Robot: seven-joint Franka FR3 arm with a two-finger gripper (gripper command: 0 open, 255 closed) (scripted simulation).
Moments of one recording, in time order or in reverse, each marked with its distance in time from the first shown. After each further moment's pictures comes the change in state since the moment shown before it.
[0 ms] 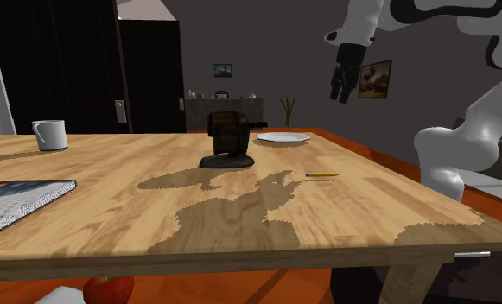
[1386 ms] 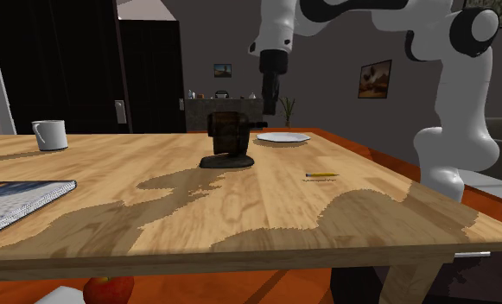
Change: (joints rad) arm 0.017 0.761 0.134 0.630 0.102 0.030 0.329
